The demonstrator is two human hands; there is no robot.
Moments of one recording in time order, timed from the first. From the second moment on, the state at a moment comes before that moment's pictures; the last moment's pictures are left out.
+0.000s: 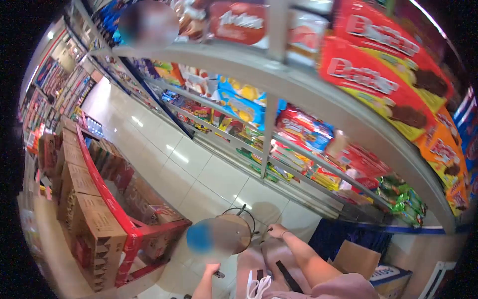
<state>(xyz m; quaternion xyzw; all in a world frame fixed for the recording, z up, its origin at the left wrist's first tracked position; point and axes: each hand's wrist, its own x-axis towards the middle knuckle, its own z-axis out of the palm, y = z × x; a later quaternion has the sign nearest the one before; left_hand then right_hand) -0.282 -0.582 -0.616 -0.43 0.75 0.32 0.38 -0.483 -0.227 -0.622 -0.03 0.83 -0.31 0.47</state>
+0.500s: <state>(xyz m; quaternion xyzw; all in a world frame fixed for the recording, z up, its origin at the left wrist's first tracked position) -0.338 -0.629 -0.809 -0.53 0.60 0.57 0.15 -0.502 -0.393 -0.783 0.02 0.78 -0.37 0.50</state>
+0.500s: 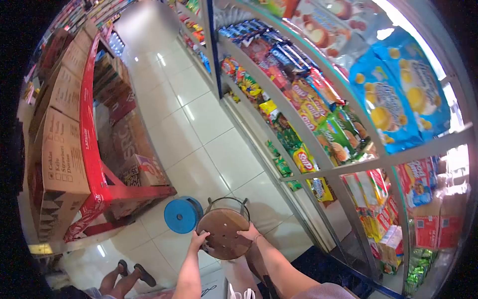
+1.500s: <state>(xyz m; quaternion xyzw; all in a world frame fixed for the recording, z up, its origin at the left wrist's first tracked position) -0.534 -0.837 -0.360 -0.38 0.68 0.62 -0.02 -0.768 -0.634 -0.357 -0.14 0.66 -0.65 0.35</state>
